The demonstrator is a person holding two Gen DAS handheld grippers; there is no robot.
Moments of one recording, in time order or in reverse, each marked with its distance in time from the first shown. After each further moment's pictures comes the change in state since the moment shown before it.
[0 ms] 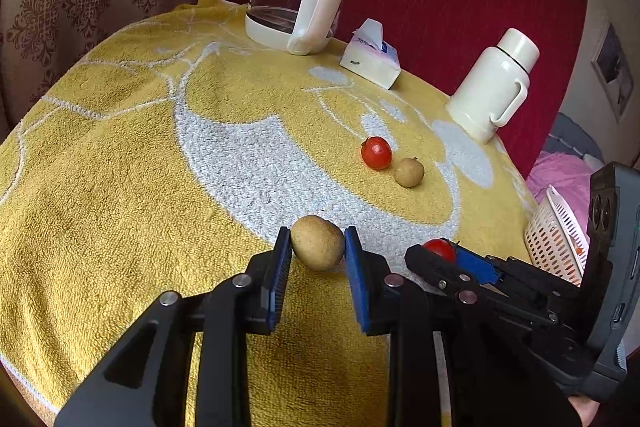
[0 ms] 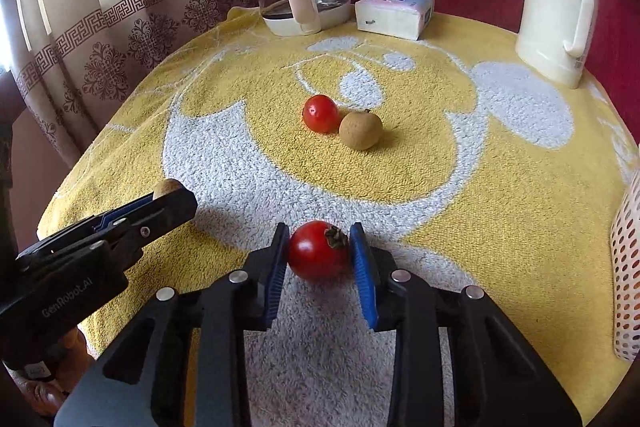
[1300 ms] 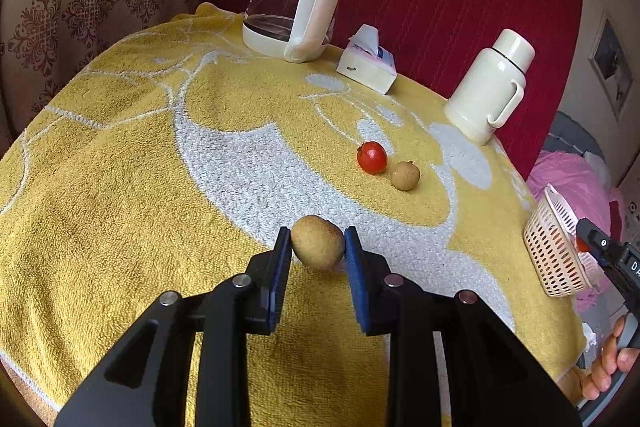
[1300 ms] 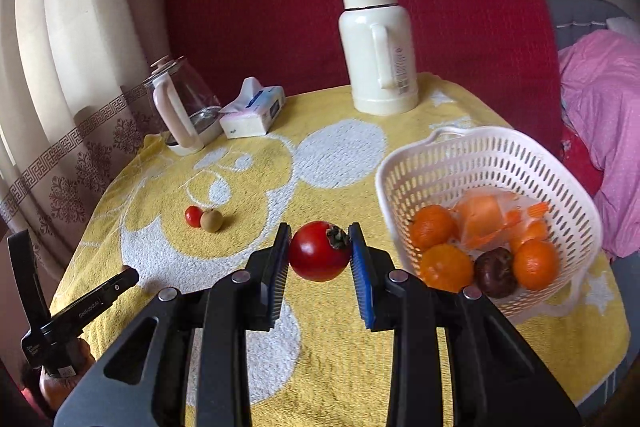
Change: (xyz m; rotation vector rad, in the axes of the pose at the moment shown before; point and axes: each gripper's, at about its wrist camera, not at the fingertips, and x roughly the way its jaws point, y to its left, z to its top) left arm -0.007 -0.004 -0.001 0.023 -0.027 0.007; right arm -0.138 -0.109 -0.028 0.310 -0.295 -0.202
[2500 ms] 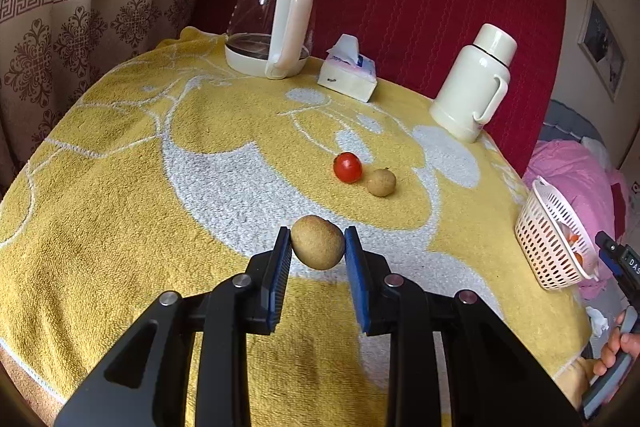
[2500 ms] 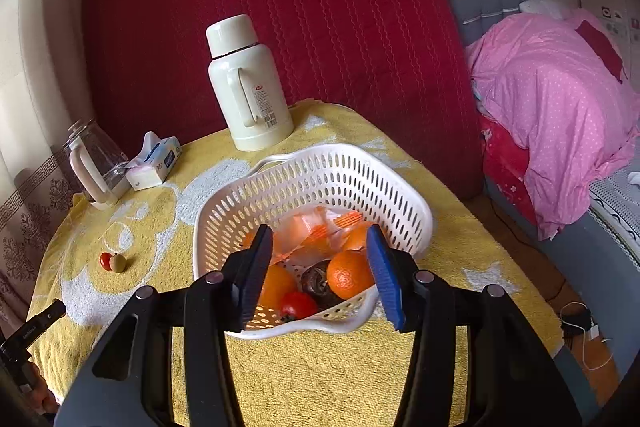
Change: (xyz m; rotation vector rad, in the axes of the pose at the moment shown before) left arm -0.012 -0.026 0.003 0.082 -0.031 -0.002; right arm -0.044 -0.105 -0.011 0.158 -0.128 -0.239
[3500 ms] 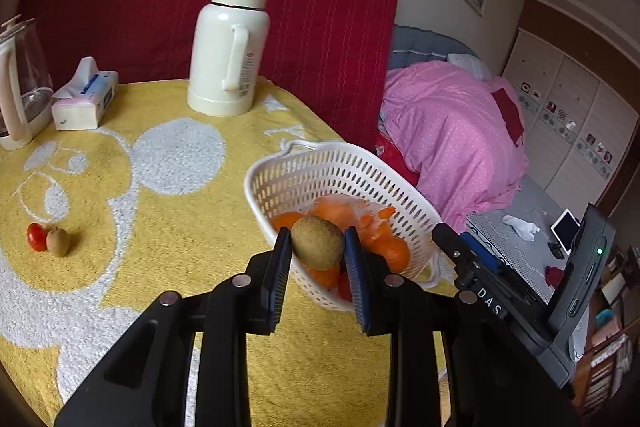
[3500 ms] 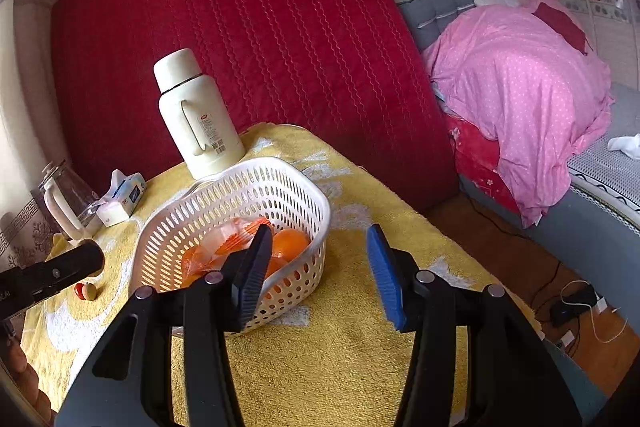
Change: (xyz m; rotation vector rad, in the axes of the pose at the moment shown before) left arm 0.032 -0.242 0.007 0.339 0.120 -0.440; right arm -0.001 -0.056 -0.018 0.129 -0.087 -0.068
